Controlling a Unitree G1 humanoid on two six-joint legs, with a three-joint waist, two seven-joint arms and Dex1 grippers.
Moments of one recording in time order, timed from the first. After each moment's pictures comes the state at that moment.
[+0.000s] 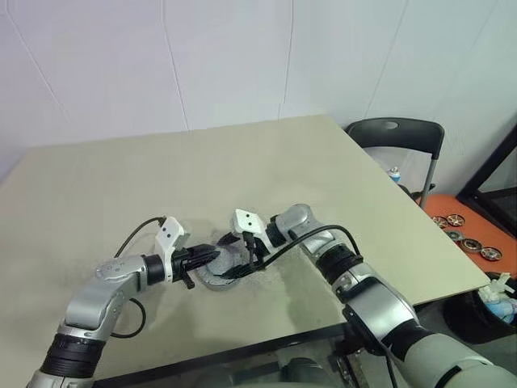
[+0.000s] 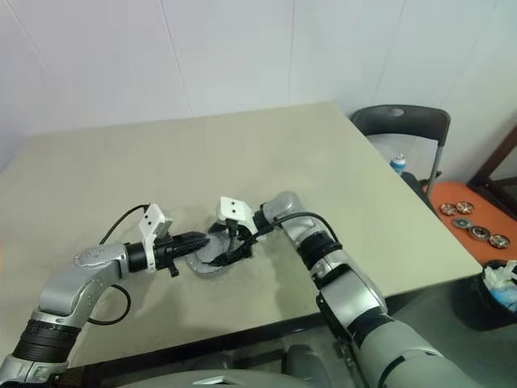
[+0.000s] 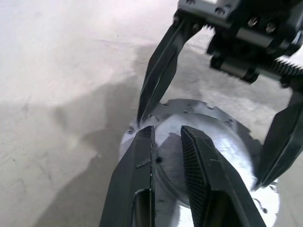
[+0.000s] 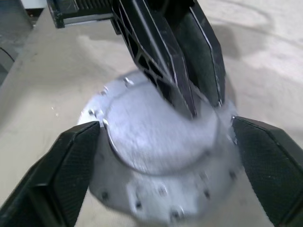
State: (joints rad) left arm -0.09 0.59 -0.02 -0.16 -0.44 0.56 -0.83; right arm -0.83 -0.11 0.42 0.76 -0.03 0.11 1.35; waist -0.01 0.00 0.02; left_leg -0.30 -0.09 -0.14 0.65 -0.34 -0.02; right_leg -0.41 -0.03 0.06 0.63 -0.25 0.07
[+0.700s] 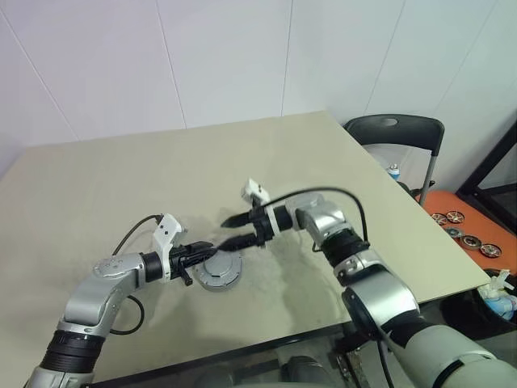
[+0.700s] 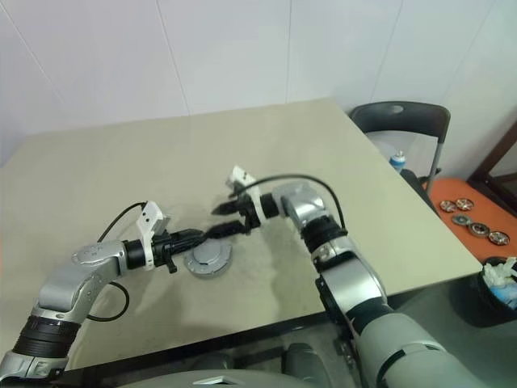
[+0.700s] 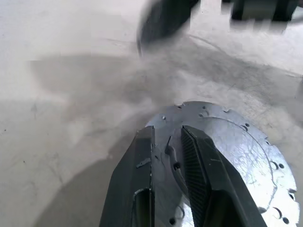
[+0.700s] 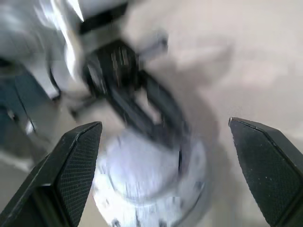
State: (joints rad) left arm -0.11 0.59 -0.01 -0.12 -0.44 0.54 -0.84; right arm -0.95 -0.12 0.22 0.73 0.17 0.55 1.35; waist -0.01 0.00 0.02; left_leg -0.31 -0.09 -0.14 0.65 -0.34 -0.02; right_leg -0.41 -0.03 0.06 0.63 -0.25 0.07
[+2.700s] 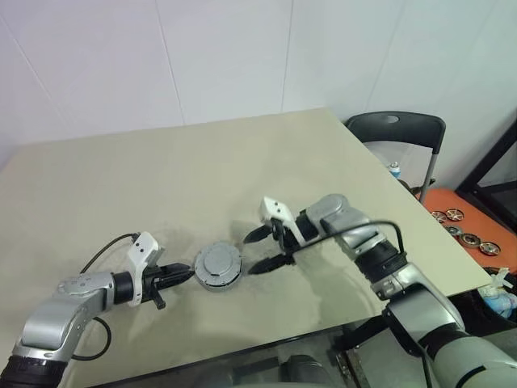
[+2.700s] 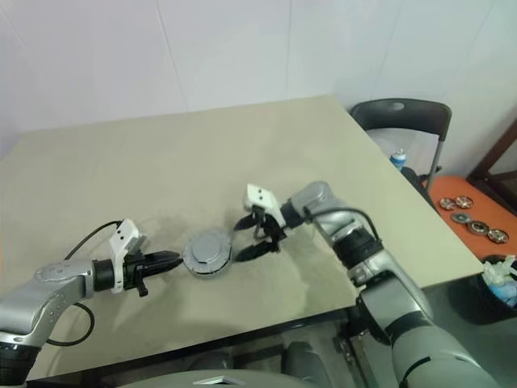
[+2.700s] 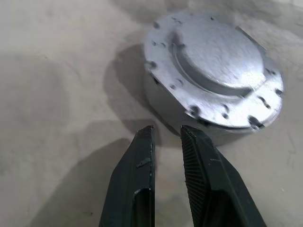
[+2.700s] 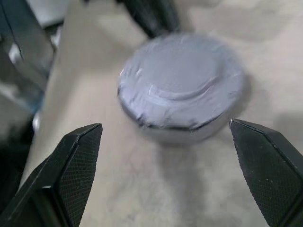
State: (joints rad) left arm 0.09 0.74 0.08 -0.24 -0.51 0.65 -0.89; right arm -0.73 -0.35 0.50 0.35 0.14 0.41 1.39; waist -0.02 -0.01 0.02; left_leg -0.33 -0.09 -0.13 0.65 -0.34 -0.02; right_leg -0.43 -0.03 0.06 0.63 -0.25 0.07
